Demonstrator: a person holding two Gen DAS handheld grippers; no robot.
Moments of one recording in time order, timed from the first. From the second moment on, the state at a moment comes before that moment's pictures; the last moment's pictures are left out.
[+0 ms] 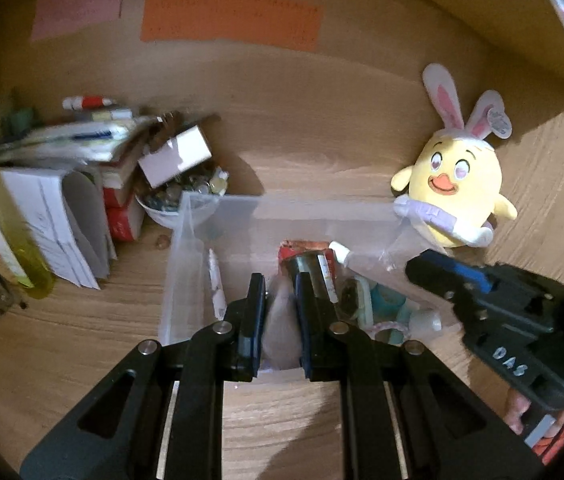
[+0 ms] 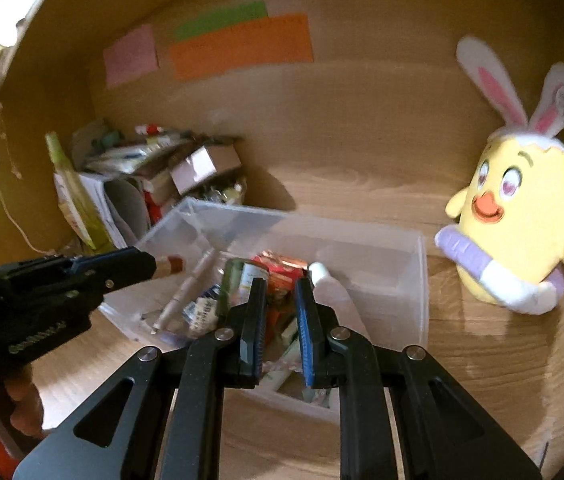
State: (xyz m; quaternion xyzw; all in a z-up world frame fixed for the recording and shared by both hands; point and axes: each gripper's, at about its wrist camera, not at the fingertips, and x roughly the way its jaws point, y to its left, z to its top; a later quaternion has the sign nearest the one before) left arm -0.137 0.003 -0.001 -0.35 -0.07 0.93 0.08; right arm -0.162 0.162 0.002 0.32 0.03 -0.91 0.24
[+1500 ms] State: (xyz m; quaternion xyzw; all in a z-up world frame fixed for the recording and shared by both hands) left arm -0.059 0.019 0.005 -0.31 -0.03 0.95 0.06; right arm -0.083 0.207 0.012 0.30 0.04 -0.94 0.19
